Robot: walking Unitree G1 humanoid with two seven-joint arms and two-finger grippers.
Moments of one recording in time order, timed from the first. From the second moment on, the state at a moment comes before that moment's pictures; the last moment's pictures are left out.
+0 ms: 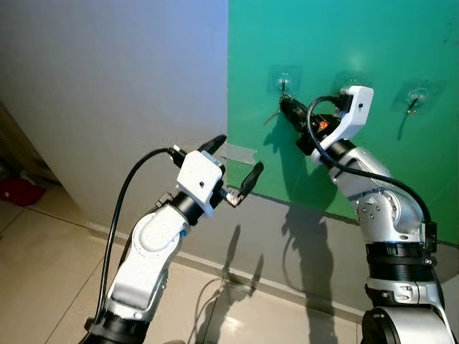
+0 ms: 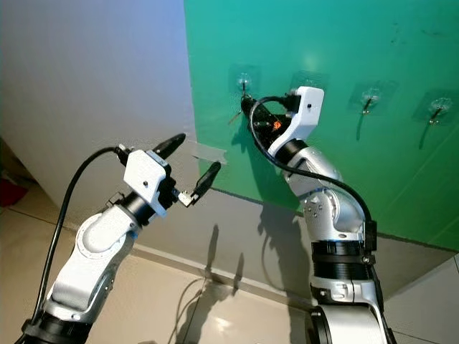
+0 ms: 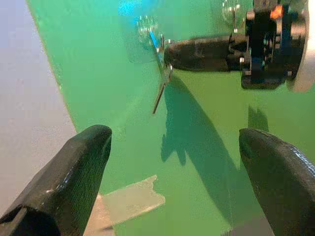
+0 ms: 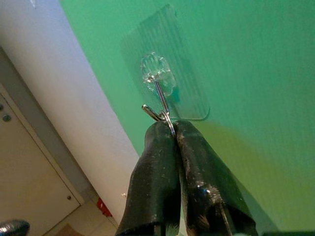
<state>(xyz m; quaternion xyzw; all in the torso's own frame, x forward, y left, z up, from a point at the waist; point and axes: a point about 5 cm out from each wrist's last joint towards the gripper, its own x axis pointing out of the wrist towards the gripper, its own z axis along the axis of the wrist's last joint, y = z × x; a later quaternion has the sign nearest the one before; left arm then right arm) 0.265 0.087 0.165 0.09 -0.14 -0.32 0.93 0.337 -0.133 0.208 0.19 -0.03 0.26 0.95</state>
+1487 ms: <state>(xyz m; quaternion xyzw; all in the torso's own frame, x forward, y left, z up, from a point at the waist) 0.258 0.116 0.114 0.08 -0.03 -0.25 0.97 0.248 -0.157 0.129 0.13 0.06 0.16 0.98</state>
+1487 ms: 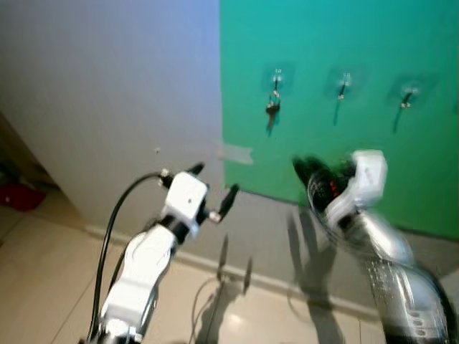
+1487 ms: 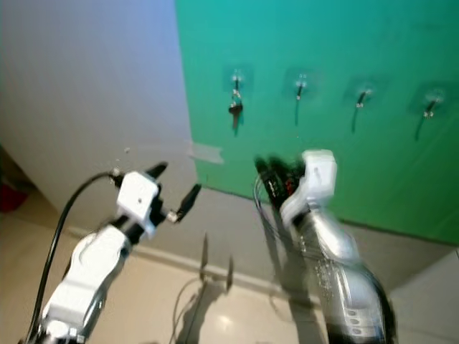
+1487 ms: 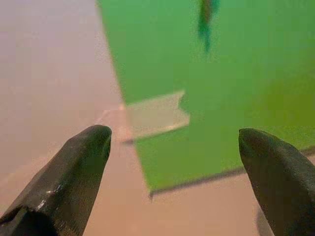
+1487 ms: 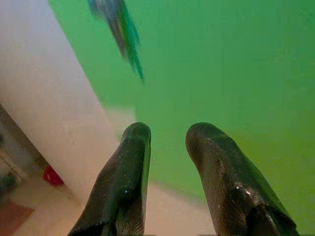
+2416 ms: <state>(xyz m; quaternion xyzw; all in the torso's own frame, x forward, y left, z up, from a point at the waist) 0.243 0.124 0.093 0.09 -0.01 -0.22 0.97 0.193 -0.179 0.067 0.07 0.18 0.00 0.98</state>
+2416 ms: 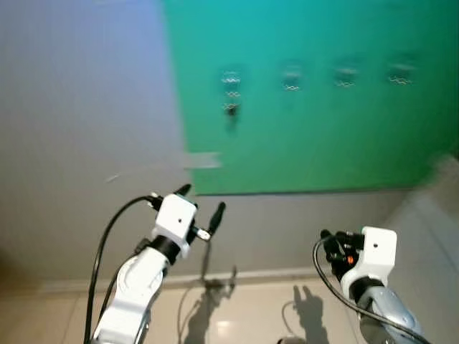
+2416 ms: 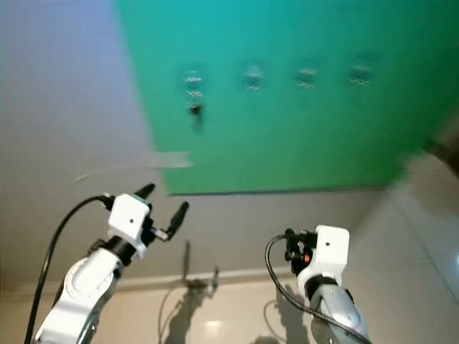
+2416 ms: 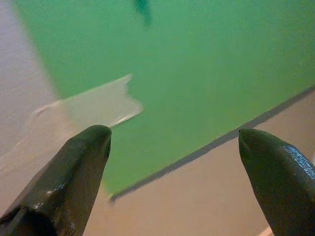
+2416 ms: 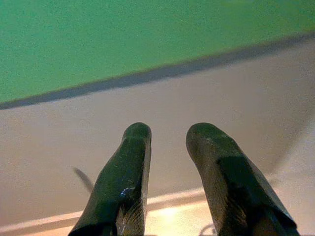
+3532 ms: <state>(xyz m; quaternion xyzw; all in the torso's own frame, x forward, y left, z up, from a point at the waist) 0.240 0.113 0.093 0.10 -0.02 -0.26 0.96 0.193 -0.181 0.062 0.05 0.21 0.01 0.98</state>
